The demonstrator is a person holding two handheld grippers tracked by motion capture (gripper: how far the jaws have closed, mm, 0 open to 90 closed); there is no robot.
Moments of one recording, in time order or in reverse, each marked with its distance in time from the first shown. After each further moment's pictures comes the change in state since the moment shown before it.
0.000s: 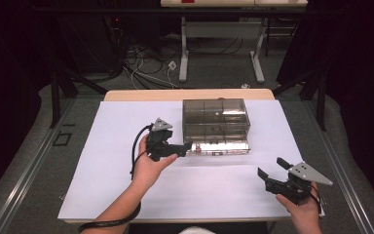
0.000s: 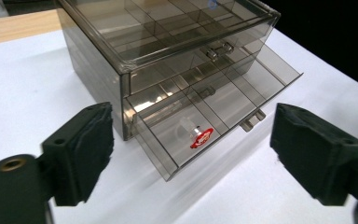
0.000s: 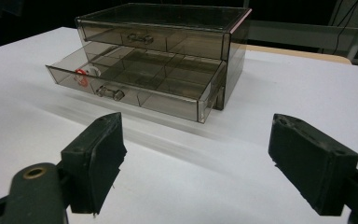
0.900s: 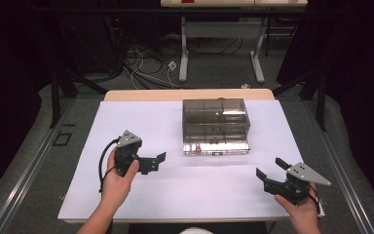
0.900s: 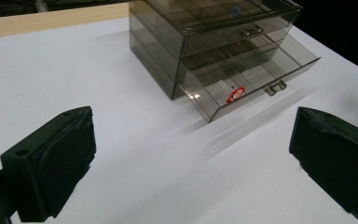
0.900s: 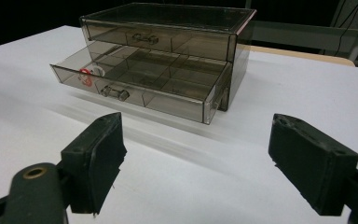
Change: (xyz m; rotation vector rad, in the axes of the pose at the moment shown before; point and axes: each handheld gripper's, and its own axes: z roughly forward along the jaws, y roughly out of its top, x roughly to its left) left arm 0.024 -0.040 -0.073 -0.023 0.086 -0.030; right arm 0.005 0.002 0.000 0.002 0.003 -0.014
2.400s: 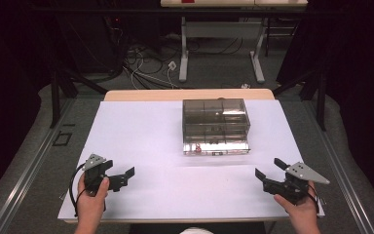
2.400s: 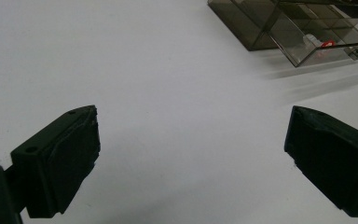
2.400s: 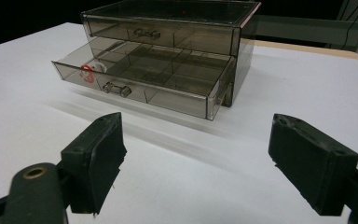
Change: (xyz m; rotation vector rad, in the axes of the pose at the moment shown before) left arm 0.063 -0.086 -0.028 -0.028 0.101 -0.165; right arm -0.001 -0.001 0.003 0.023 0.009 0.014
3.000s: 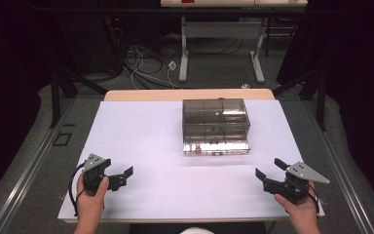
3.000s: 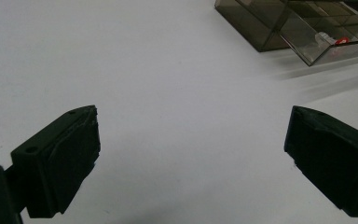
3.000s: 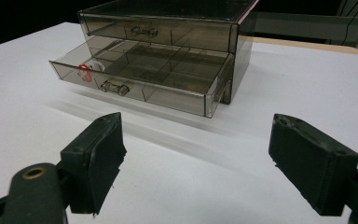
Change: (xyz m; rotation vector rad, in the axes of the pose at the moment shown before) left arm 0.005 -0.002 0.002 -0.022 0.022 0.042; right arm -0.001 -0.001 0.001 0.003 0.004 0.020
